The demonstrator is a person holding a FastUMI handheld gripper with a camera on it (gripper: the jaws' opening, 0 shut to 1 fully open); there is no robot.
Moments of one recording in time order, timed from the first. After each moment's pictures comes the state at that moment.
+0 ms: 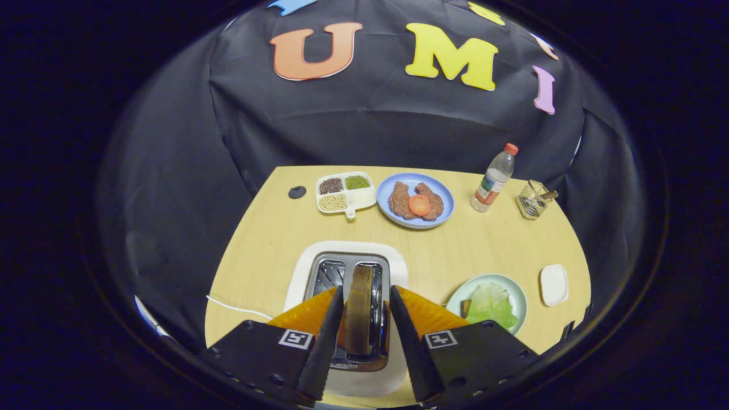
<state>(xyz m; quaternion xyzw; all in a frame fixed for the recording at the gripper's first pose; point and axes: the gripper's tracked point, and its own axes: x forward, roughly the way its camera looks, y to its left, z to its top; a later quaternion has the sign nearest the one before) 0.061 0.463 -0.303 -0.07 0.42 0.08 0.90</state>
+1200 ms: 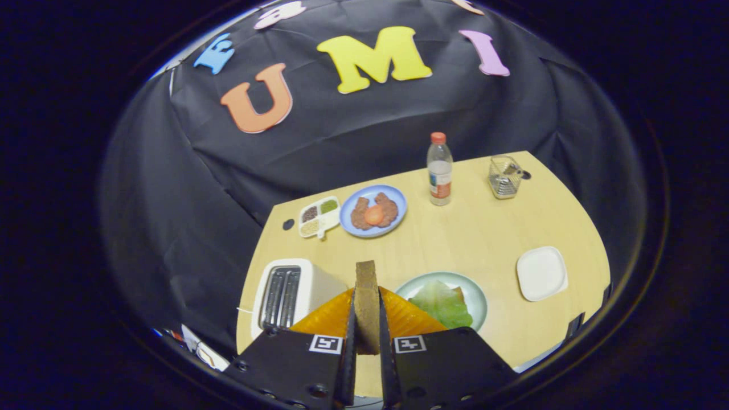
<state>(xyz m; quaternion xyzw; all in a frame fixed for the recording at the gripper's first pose) 0.067 0.273 -0.249 0.09 0.42 0.13 0.89</state>
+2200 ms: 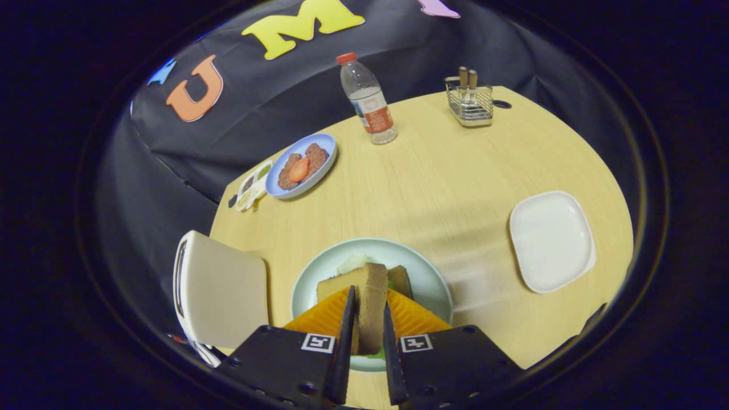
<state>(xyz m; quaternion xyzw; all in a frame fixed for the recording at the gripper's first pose) 0.099 0.183 -0.405 0.12 0.50 0.11 0.85</state>
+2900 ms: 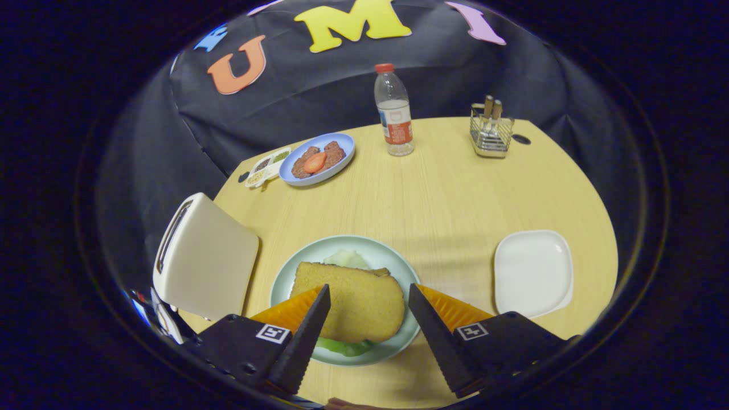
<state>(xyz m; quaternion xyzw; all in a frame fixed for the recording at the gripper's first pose) 0.094 0.162 -0.380 0.00 0.44 0.16 0.89</state>
